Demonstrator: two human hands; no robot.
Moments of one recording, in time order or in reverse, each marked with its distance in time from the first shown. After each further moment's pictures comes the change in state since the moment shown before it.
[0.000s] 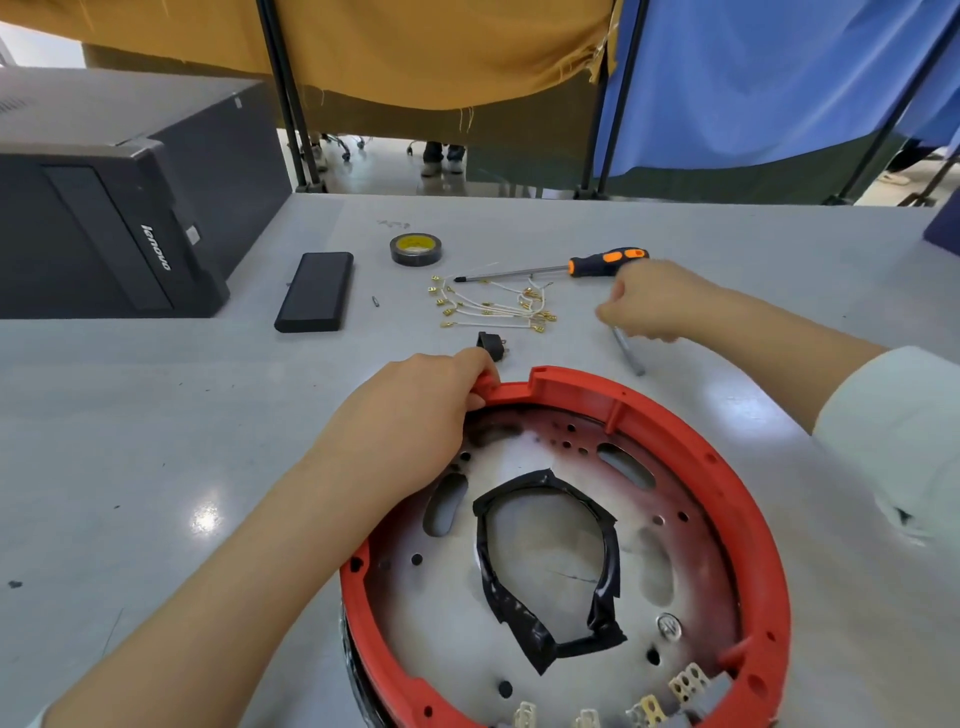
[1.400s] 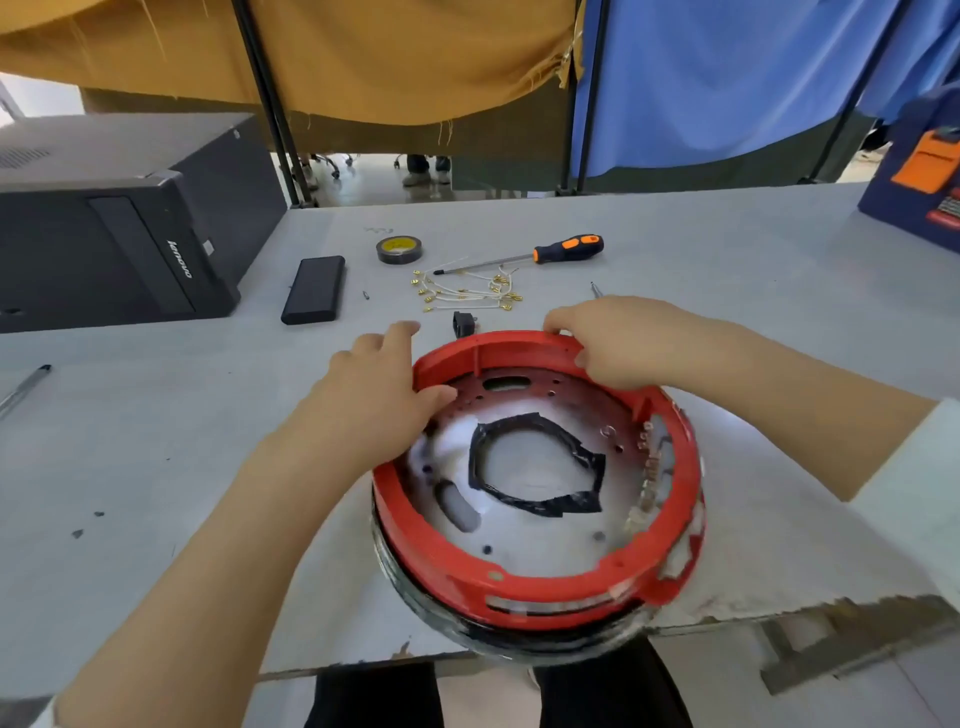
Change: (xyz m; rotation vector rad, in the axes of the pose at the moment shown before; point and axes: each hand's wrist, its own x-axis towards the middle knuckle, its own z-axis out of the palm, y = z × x) left_hand -0.051 0.023 -0.025 0.035 -0.068 -0.262; right_hand -0.133 -0.016 0.000 -0.271 -0.010 -0.269
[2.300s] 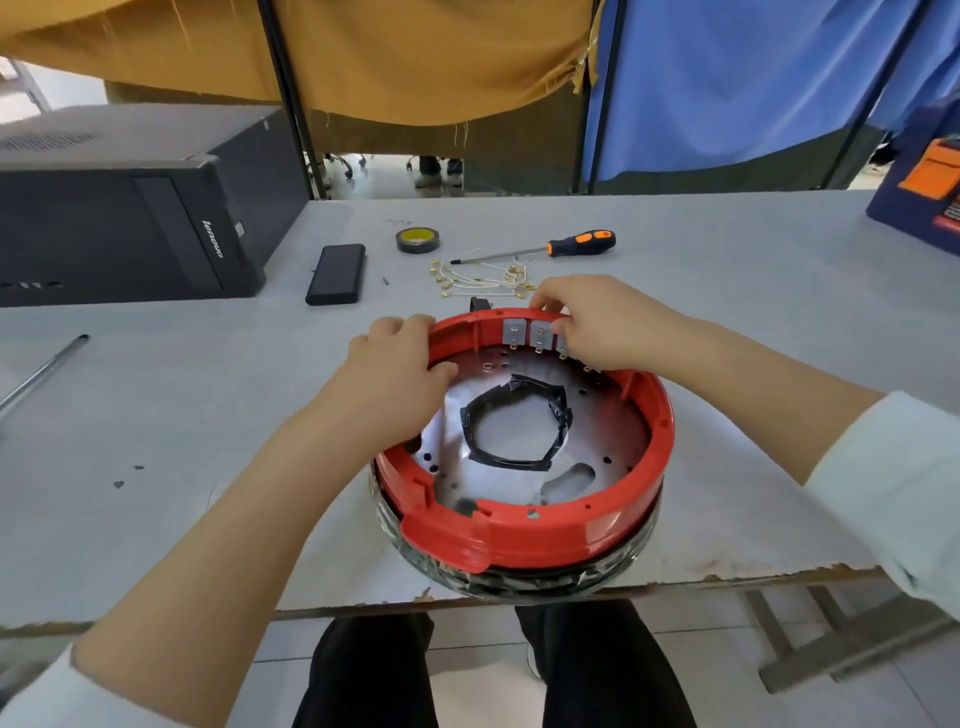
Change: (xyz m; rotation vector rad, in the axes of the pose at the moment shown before) left_hand -0.014 -0.004 0.003 -0.067 0.042 0.023; right_hand 0.005 -0.018 0.010 0.285 0.175 -0.042
